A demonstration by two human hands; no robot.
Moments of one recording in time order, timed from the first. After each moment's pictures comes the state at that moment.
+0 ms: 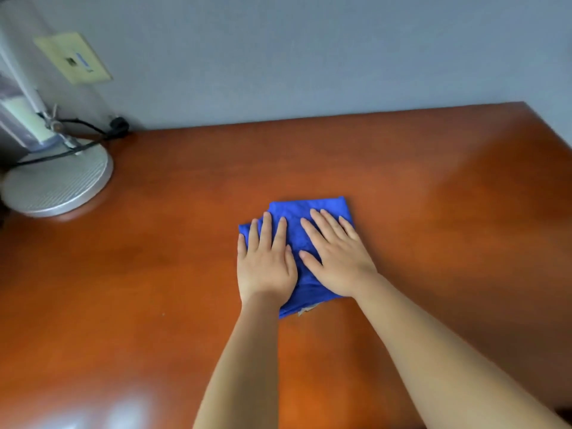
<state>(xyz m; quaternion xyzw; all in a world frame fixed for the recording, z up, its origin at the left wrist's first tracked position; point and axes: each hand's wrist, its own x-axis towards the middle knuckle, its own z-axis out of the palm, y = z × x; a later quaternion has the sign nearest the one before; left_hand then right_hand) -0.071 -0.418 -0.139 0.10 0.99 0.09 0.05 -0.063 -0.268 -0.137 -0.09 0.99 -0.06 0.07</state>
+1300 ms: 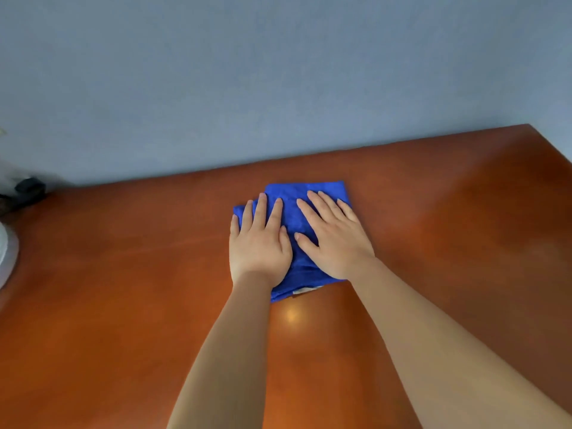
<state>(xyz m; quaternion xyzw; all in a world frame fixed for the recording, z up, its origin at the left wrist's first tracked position) -0.250 -0.349 -0.140 0.15 0.98 0.11 0.02 -0.226 -0.199 -0.140 -0.03 1.00 -0.06 -0.01</state>
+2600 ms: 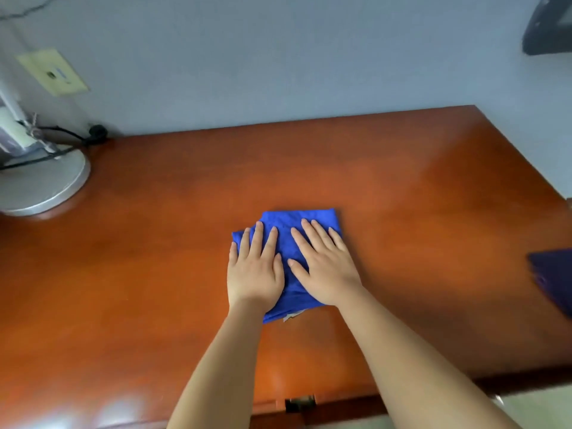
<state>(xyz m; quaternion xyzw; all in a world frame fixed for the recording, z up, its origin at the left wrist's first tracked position) -0.026 -0.370 -0.139 0.12 0.99 0.10 0.05 -0.009 -0.219 -0.143 -0.06 0.99 -0.10 0.03</state>
